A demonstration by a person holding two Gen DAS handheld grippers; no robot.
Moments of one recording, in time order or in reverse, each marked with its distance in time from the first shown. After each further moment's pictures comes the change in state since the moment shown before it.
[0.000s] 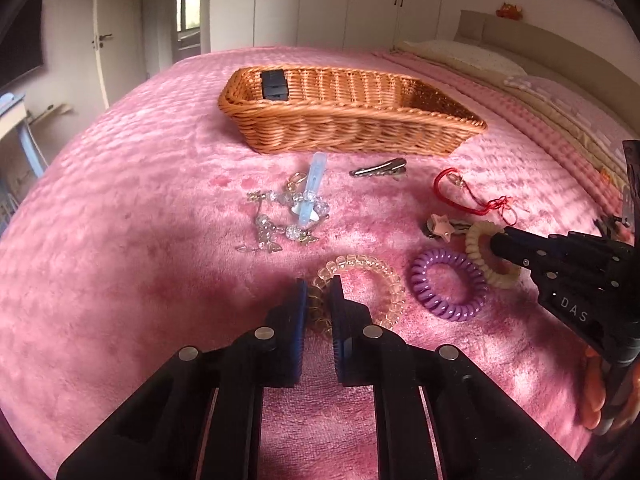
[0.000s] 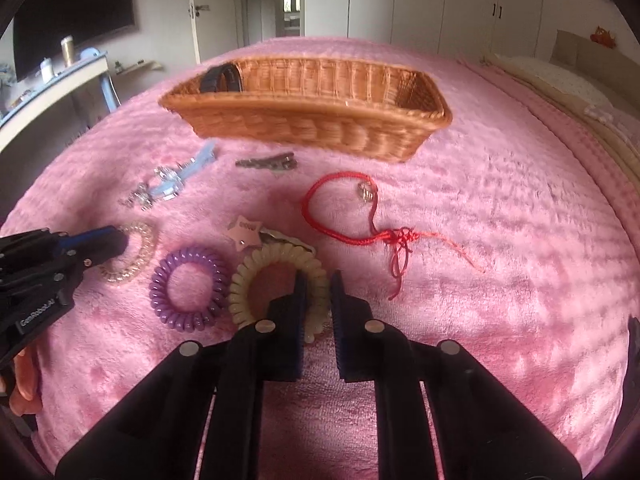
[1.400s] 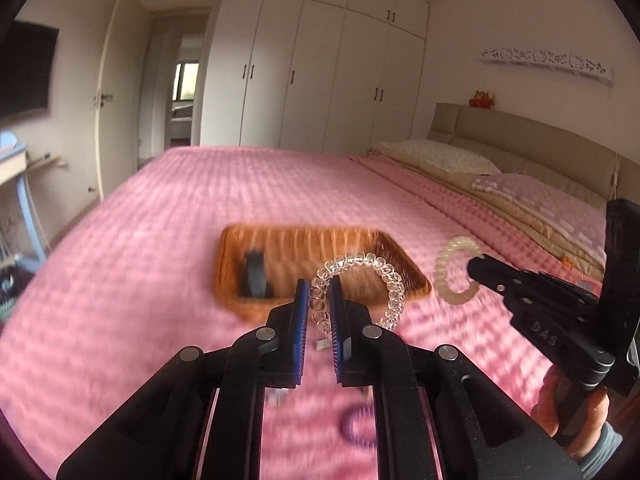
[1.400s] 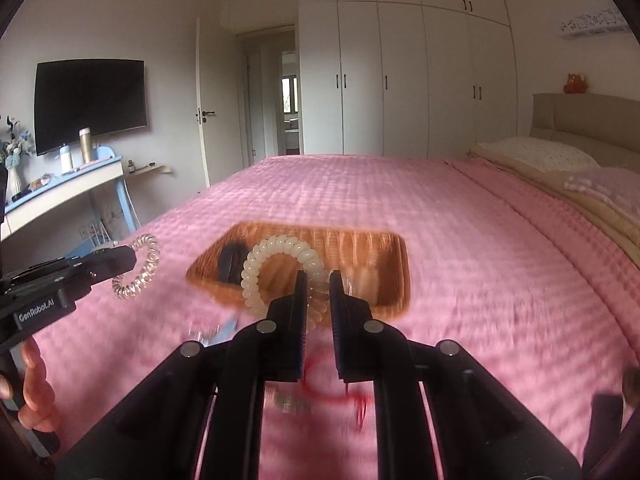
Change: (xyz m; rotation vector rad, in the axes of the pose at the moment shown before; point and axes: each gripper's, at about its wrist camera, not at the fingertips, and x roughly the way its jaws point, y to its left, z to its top) left arm -0.078 -0.012 0.105 -0.019 -0.336 -0.083; right arm -0.078 -0.020 0.101 0.048 -0.364 0.000
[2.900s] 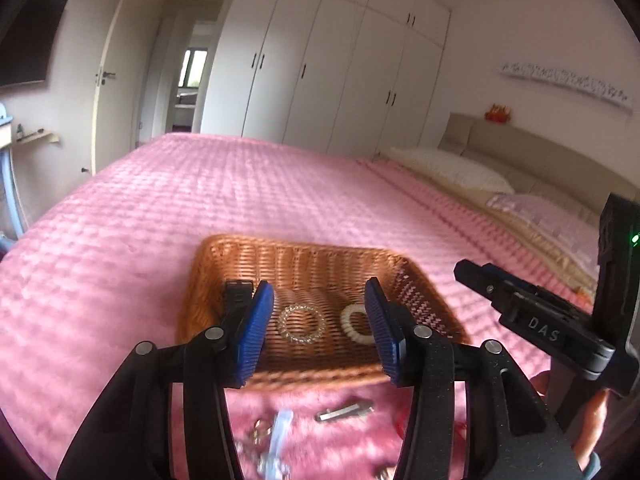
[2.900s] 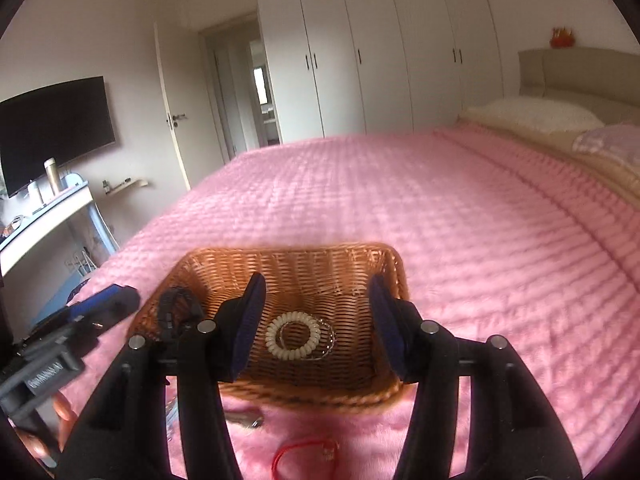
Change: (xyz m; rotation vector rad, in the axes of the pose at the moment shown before) left arm 0.081 0.026 0.016 -0.098 -0.010 -0.027; right arm 0.080 -0.036 0.019 0.132 0.049 -0.008
